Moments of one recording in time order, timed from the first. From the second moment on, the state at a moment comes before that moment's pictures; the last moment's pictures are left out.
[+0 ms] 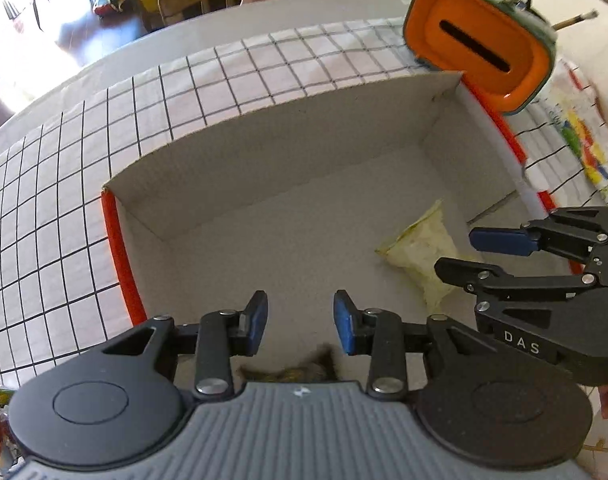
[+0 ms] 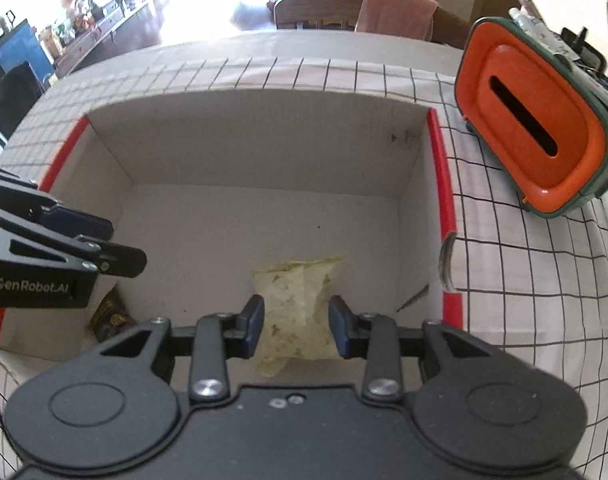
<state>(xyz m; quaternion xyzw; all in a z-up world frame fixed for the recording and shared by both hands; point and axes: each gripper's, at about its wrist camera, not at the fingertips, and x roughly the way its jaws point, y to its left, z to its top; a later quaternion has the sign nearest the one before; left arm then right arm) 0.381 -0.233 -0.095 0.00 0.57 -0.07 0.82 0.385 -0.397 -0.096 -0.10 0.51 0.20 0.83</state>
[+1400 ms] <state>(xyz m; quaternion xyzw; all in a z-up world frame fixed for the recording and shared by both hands) 0.172 -0.078 0.003 -0.03 0.35 -0.06 0.93 0.233 -0.290 -0.004 -0.05 0.35 0.28 0.89</state>
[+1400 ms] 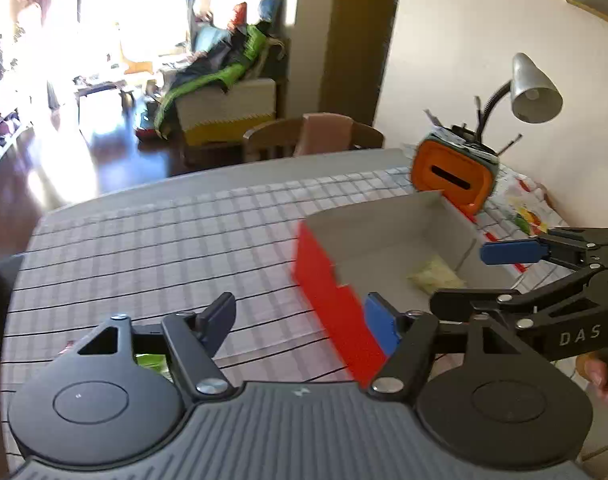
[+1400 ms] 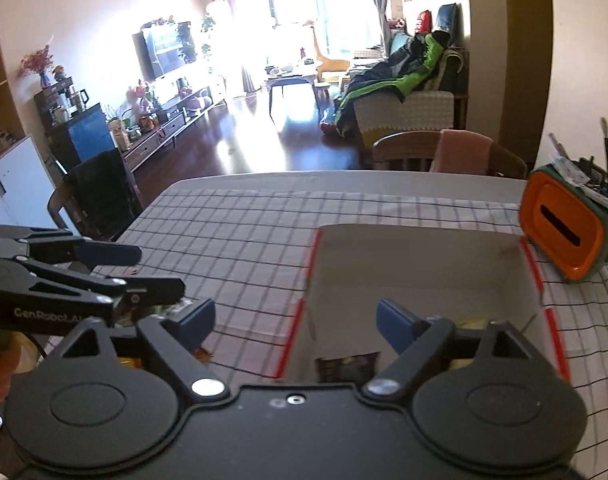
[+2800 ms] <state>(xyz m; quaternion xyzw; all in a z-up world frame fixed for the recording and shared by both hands) 0.073 0.124 -0.132 0.07 0.45 -0.14 0.88 0.212 -0.087 -0.150 -0.08 0.48 0.16 0.86</state>
